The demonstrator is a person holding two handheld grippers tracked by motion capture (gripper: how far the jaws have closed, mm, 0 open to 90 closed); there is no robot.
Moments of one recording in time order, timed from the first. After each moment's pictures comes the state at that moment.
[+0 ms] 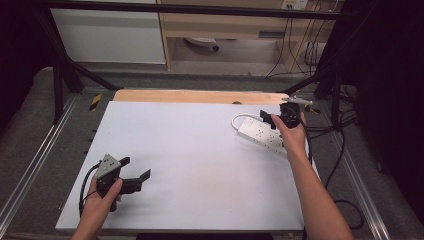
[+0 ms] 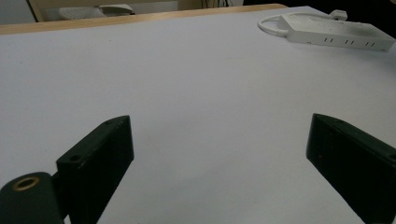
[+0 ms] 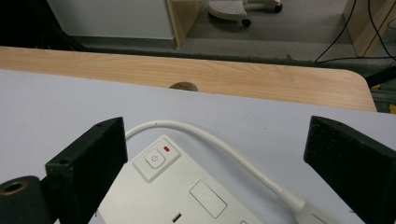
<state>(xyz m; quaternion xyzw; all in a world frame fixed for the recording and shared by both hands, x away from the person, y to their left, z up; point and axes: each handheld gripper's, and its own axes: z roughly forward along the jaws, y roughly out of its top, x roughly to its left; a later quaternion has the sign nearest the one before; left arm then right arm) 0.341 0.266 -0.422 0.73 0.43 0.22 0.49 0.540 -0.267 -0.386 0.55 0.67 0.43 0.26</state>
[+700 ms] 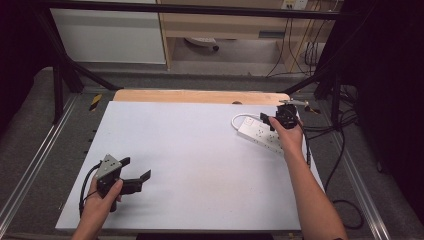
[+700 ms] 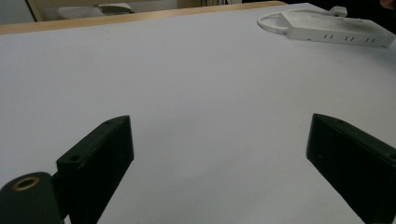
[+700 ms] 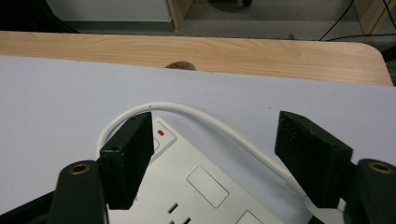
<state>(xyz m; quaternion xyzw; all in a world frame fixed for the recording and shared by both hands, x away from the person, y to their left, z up) 0.341 0.265 -0.423 0.73 0.42 0.22 0.49 0.548 -0.265 -0.401 0.57 0.68 0.41 0.24</state>
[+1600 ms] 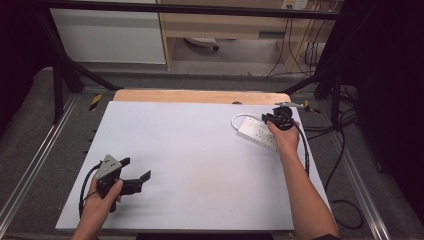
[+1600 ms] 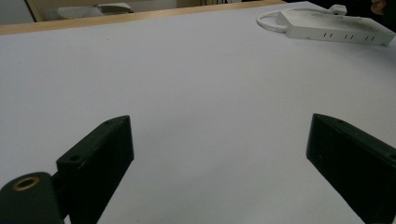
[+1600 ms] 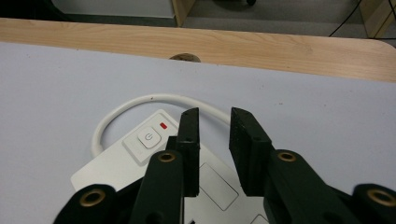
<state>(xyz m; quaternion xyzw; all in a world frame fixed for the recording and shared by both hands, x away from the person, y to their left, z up) 0.340 0.265 -0.422 0.73 0.42 0.22 0.49 0.551 -0.258 -0.415 0.55 0.69 0.40 0.24</state>
